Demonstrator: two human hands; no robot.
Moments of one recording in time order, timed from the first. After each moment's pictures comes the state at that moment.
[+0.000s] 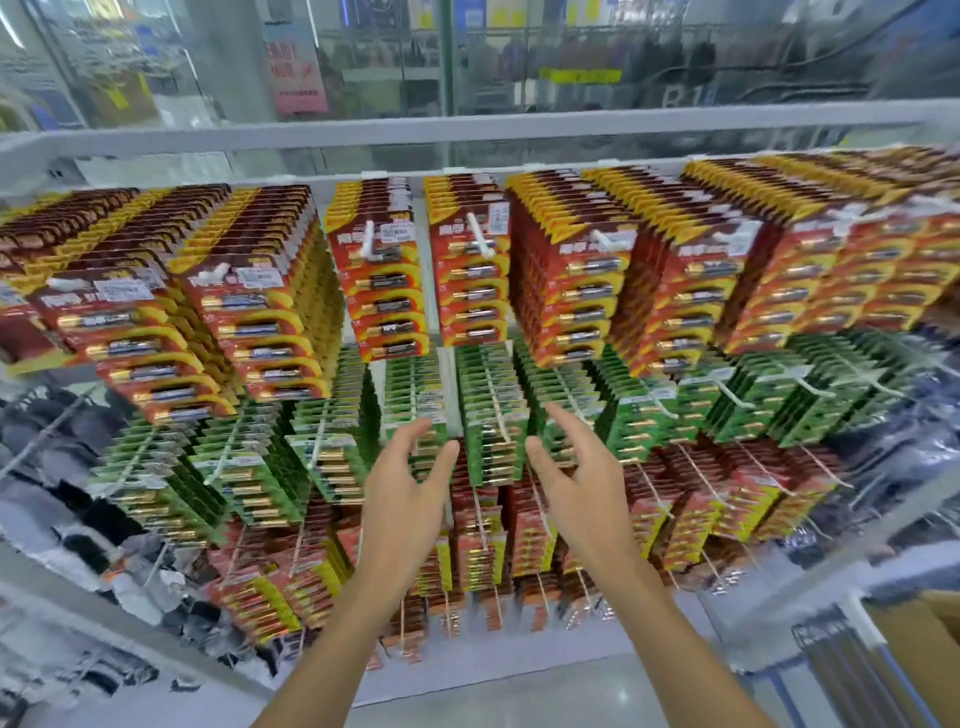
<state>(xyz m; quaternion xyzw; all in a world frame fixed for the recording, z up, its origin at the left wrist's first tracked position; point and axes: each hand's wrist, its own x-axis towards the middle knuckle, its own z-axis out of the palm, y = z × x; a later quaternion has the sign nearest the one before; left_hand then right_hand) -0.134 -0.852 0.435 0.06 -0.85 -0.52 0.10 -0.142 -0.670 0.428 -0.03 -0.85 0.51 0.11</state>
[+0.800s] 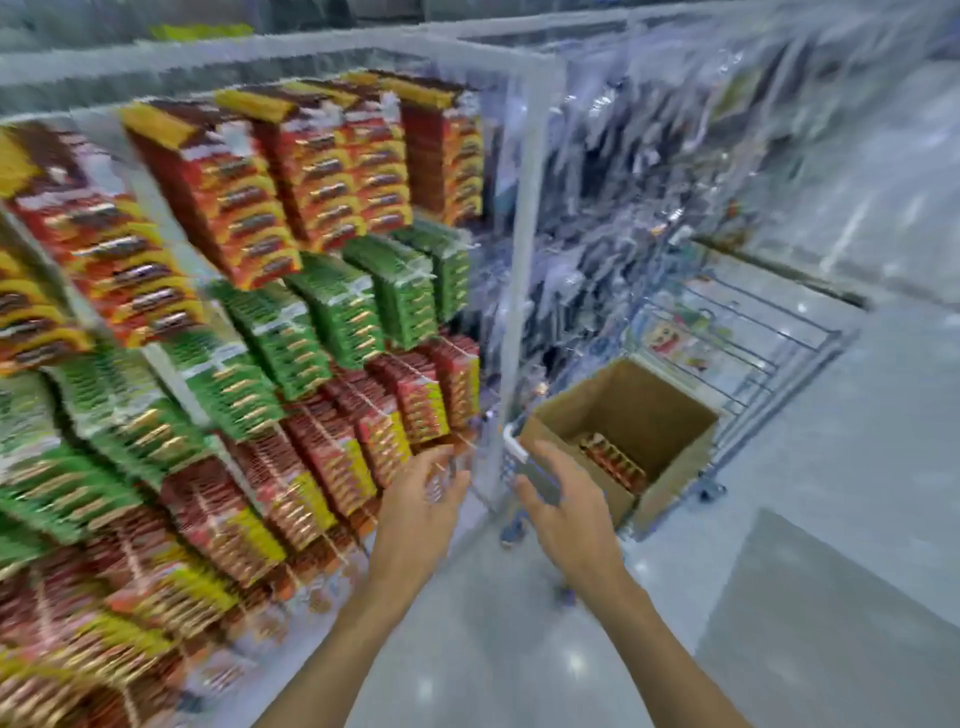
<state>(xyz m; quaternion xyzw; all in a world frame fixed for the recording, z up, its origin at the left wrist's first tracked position) 0.004 -0.477 0.358 -0.22 -0.84 -0.48 -0.11 0.116 -0.331 0.361 -0.31 -0.83 0.43 0.16</state>
